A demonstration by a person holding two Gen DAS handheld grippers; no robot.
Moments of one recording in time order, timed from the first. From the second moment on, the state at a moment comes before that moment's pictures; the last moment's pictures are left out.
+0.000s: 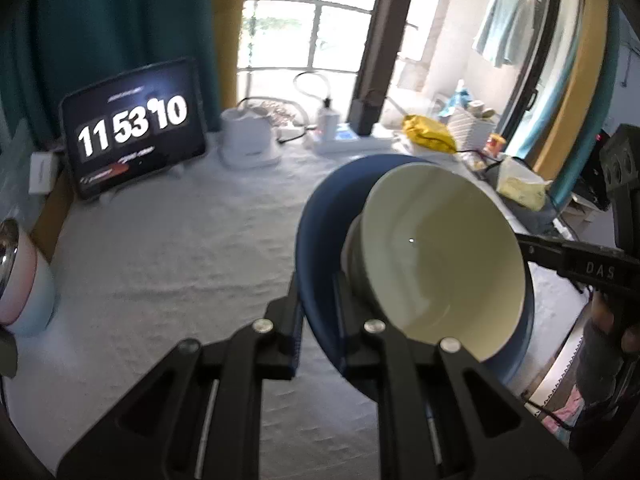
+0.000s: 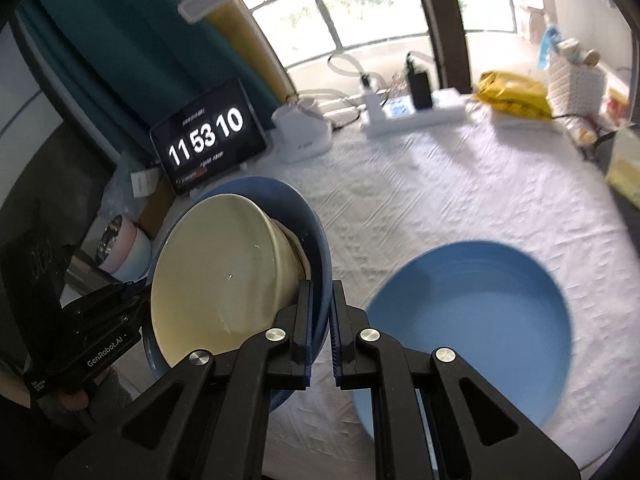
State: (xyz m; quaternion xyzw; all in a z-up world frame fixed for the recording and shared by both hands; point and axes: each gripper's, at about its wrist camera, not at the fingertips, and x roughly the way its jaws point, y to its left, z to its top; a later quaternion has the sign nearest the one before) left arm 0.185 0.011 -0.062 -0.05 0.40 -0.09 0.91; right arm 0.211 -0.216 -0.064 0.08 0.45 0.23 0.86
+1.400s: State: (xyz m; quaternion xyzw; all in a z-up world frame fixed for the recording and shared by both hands) left arm 0.176 -0.131 -0.080 0.04 0.36 -0.12 0.93; right arm 0.179 -0.379 -0.081 0.11 0.37 0.08 0.92
